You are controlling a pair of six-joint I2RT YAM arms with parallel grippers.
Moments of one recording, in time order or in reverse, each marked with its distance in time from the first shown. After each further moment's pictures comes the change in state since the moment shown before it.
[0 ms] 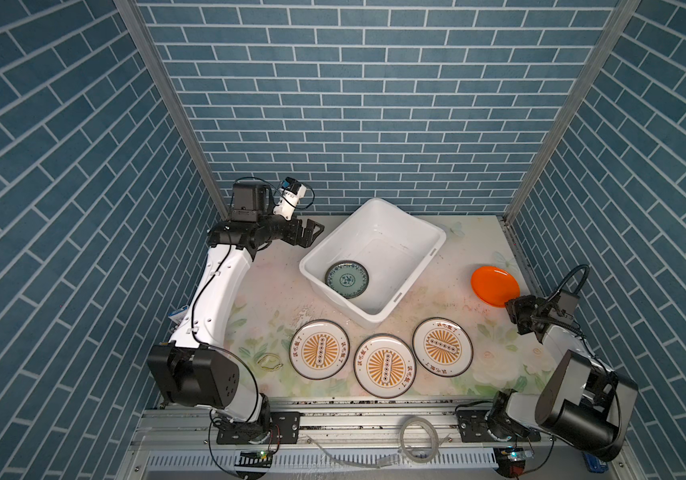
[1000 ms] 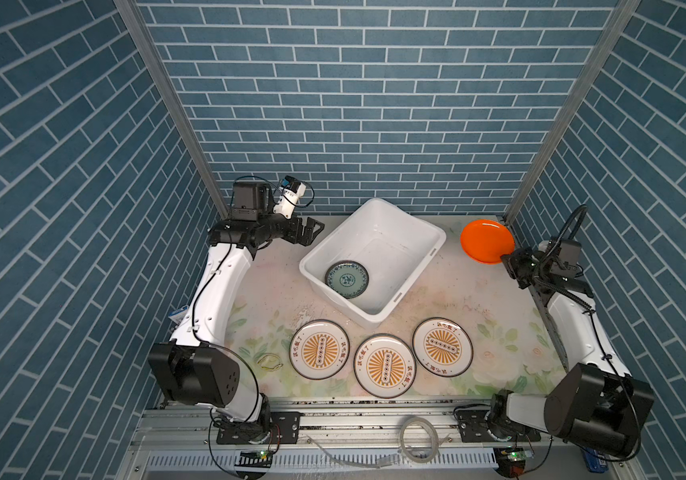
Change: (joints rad) left arm 0.000 0.007 0.009 0.008 0.000 -0.023; right arm 0.261 0.035 0.485 -0.254 0.081 -0.061
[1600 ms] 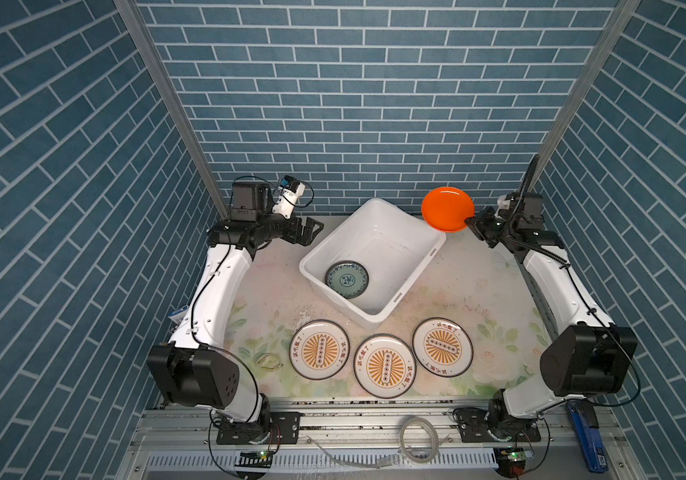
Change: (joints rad) left arm 0.000 -0.010 0.000 -0.001 -0.013 0.001; right arm 0.293 0.301 0.452 -0.091 0.013 -0.066
